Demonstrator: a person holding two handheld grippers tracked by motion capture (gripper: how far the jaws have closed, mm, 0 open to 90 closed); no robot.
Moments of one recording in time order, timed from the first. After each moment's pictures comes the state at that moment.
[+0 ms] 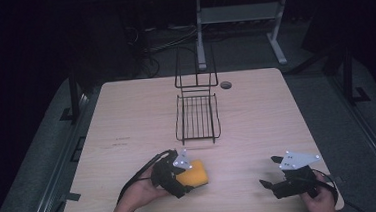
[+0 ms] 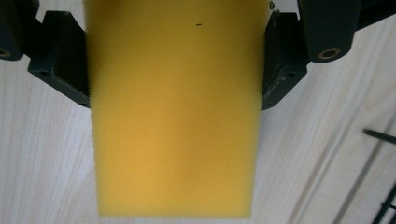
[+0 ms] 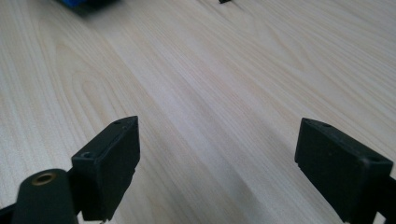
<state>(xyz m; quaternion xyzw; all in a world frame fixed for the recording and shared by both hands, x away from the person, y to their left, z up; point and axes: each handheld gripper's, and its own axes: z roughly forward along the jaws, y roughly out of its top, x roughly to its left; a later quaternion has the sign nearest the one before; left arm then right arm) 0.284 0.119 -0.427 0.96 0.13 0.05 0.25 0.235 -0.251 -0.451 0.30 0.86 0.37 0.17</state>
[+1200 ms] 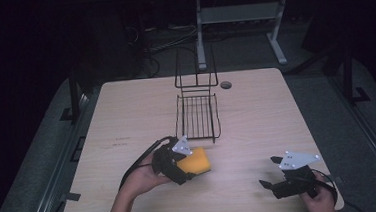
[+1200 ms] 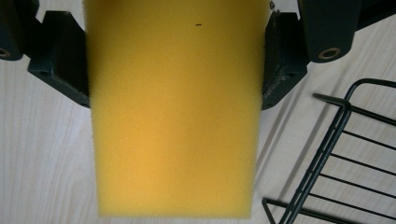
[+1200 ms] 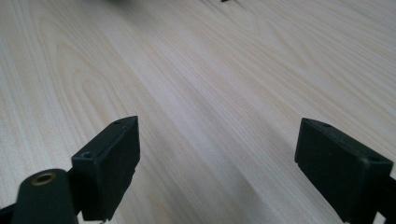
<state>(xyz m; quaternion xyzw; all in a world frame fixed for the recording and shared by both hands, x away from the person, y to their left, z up) 0.308 0.114 -0.403 0.95 0.12 0.06 0.28 0.235 -0.251 -0.453 0.30 0.86 0.37 0.16</state>
